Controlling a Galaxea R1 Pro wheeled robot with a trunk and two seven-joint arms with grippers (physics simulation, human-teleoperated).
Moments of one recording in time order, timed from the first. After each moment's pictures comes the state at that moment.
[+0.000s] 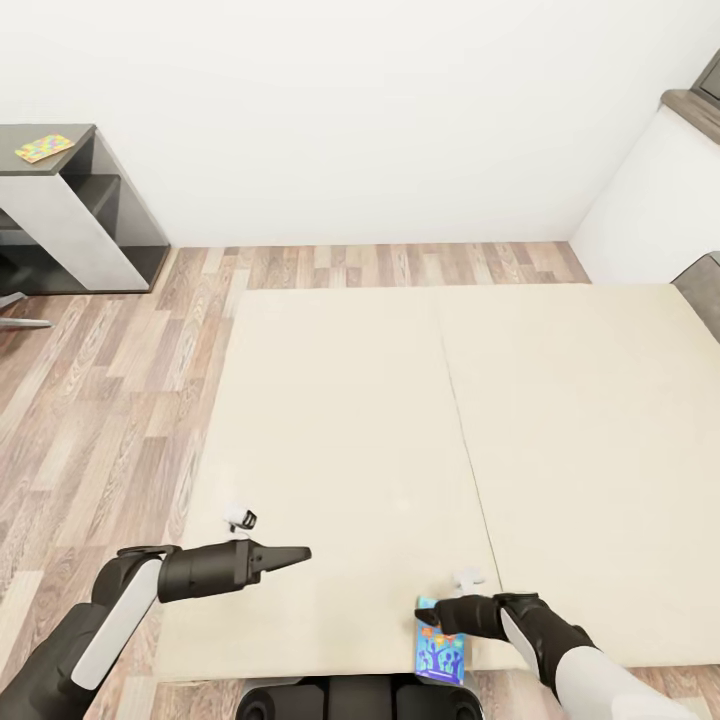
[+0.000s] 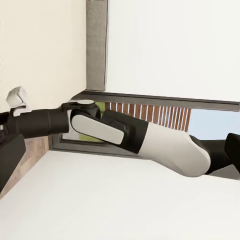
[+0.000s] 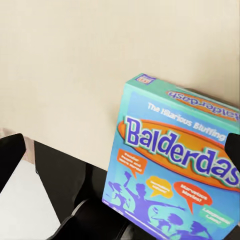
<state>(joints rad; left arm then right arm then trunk) -0.35 0.27 -0.16 -1.39 0.75 1.01 -1.02 -0.65 -0.04 -0.03 -0.28 0.09 0.27 0.59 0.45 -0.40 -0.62</state>
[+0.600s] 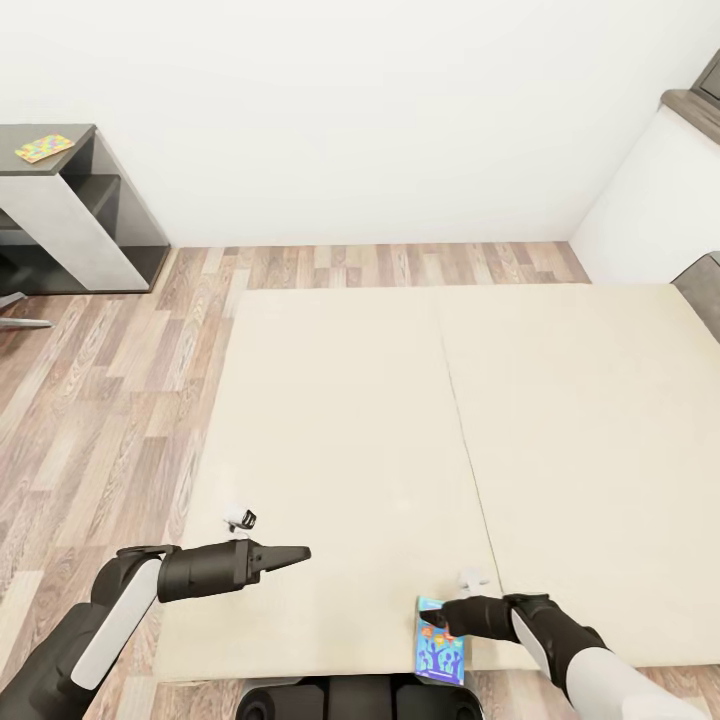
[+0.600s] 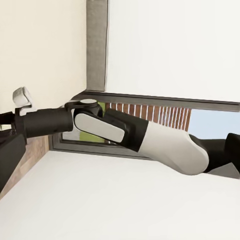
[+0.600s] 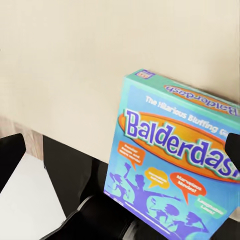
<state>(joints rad) -0.35 0.27 -0.16 -1.39 0.75 1.01 -1.02 -0.65 -0.07 -0.03 -0.28 0.09 0.27 0.67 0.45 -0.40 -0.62</state>
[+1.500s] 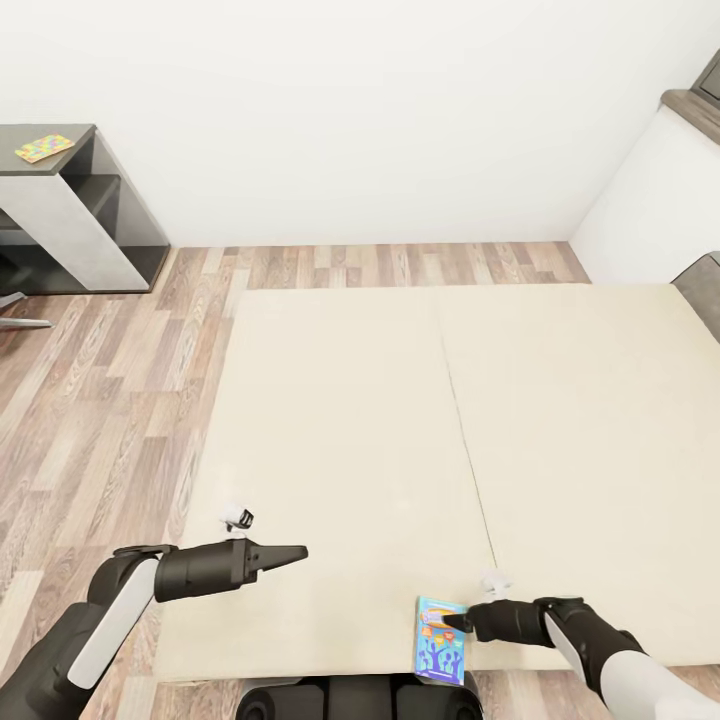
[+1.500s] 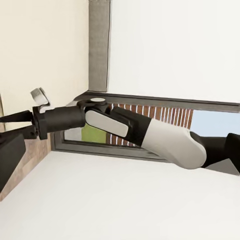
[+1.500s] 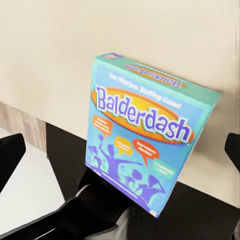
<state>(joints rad) -0.35 0.28 -0.16 -1.39 0.75 1.01 -1.02 -0.65 -0.17 -0.03 -0.27 0.09 0.25 0.80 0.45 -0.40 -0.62</state>
